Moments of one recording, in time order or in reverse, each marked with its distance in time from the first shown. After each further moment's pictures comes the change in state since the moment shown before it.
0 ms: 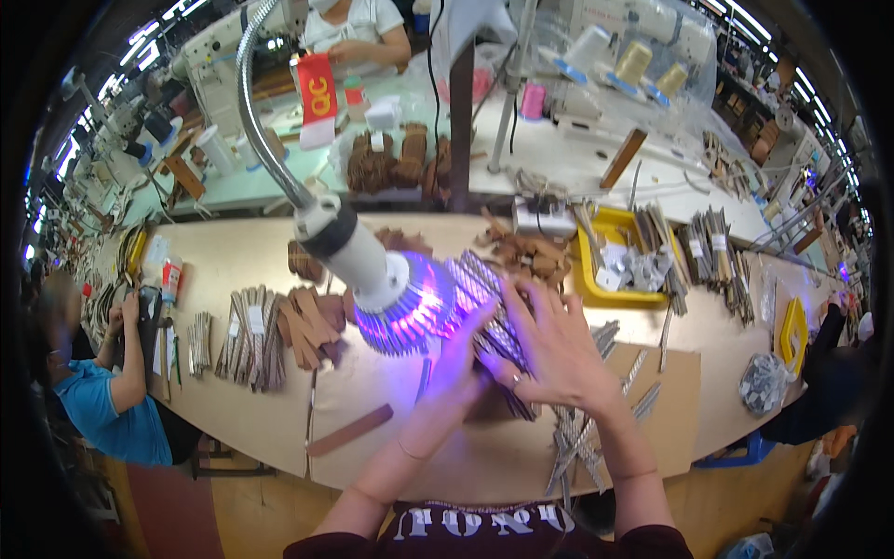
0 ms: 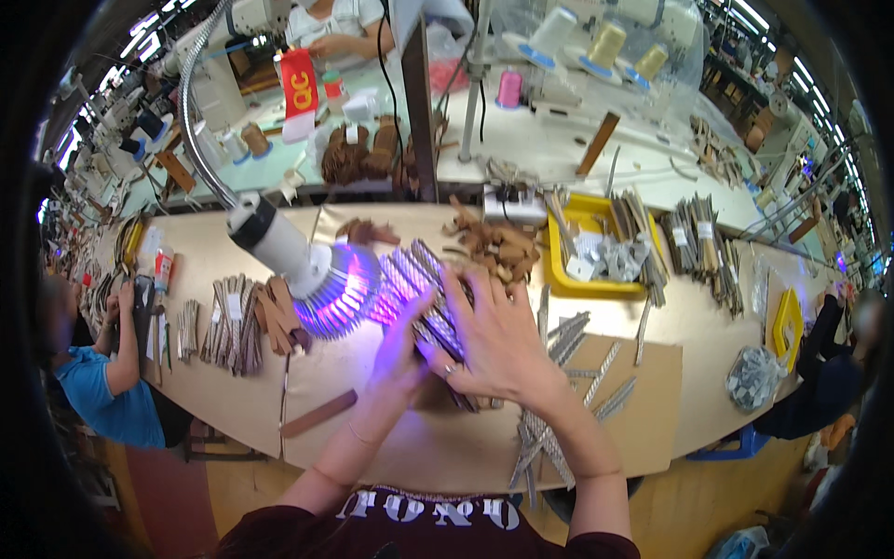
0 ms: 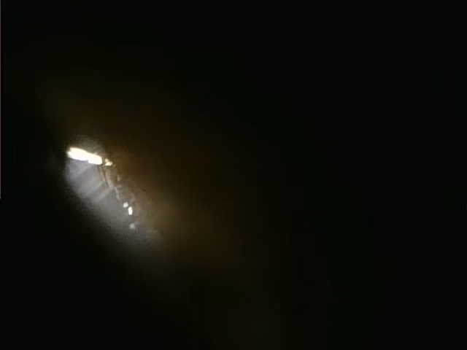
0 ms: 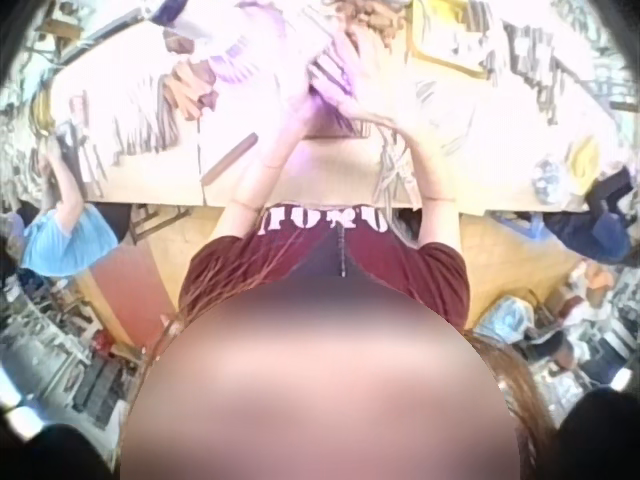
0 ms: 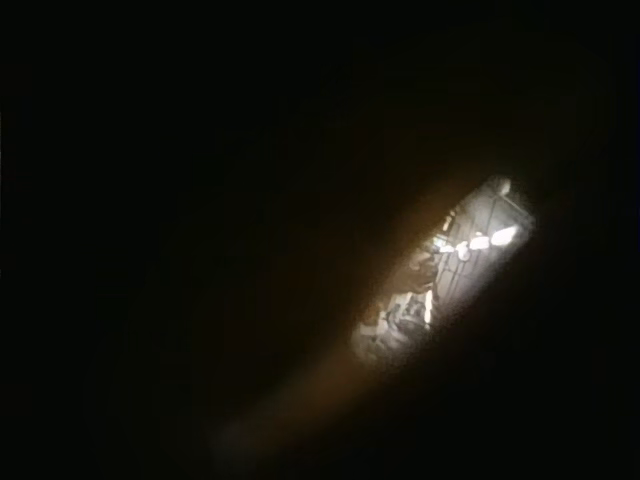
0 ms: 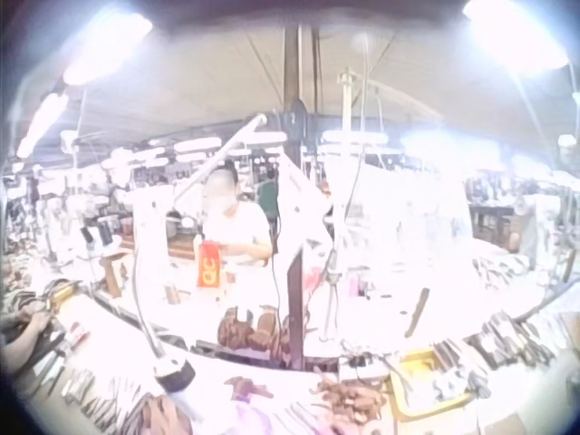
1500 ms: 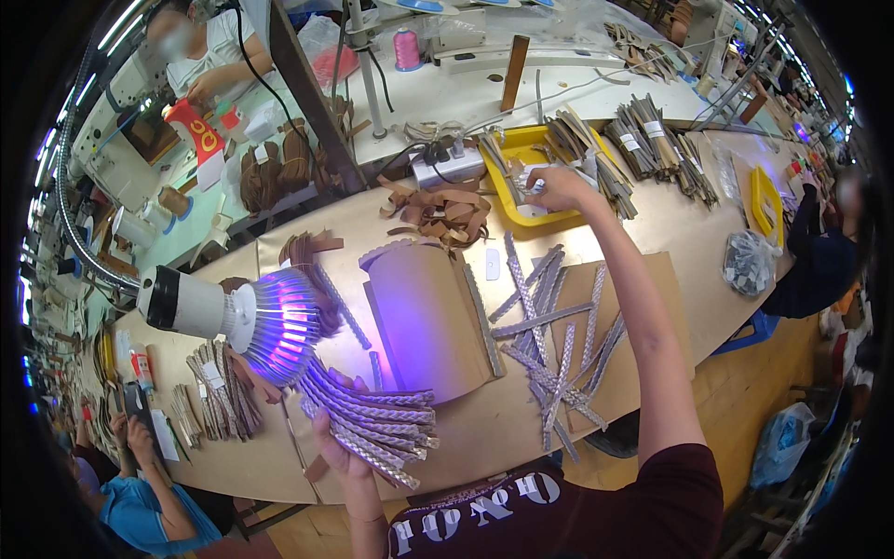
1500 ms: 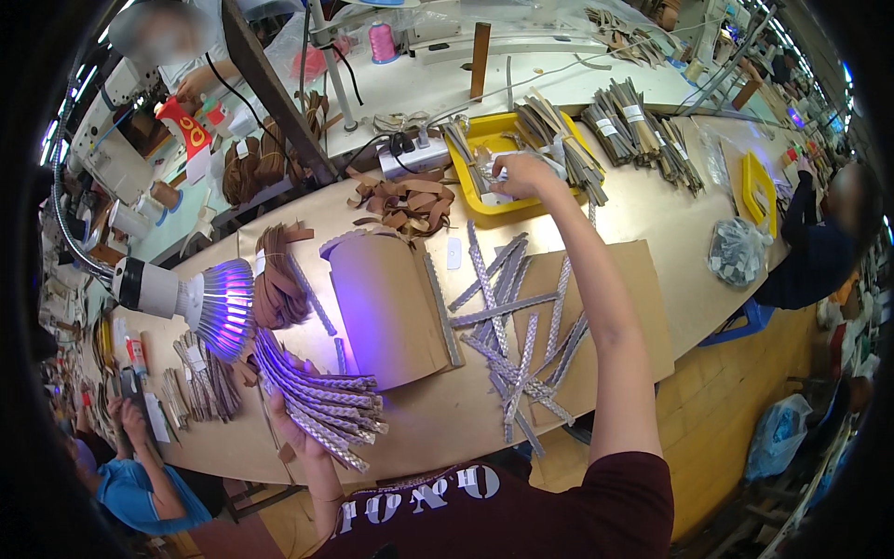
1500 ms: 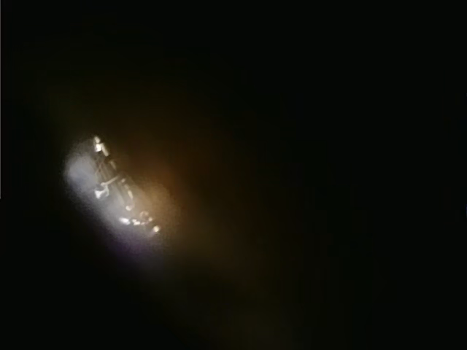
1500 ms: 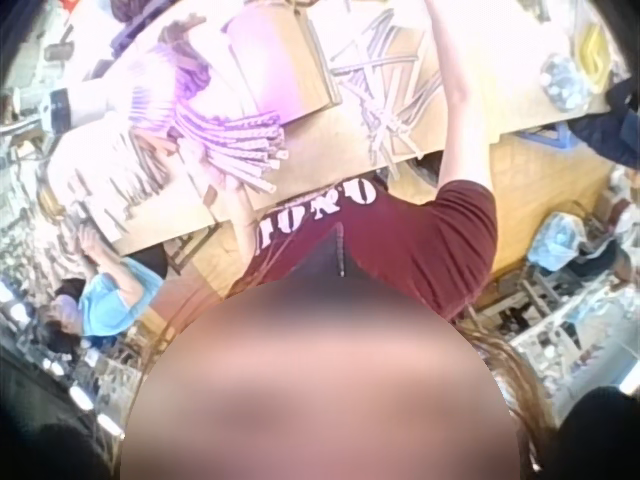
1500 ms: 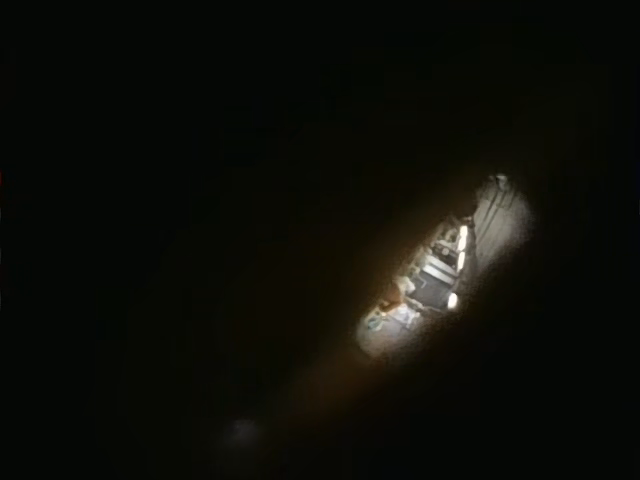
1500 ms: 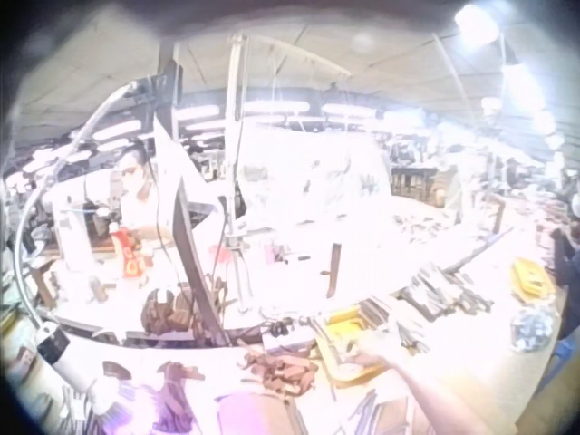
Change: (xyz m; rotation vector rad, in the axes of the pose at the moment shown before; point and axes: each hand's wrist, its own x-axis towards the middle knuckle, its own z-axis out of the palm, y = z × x) left_hand -0.078 0.018 -0.137 -0.411 -0.208 0.102; right_hand 0.003 0.272 0.079 0.154 -0.186 0.569
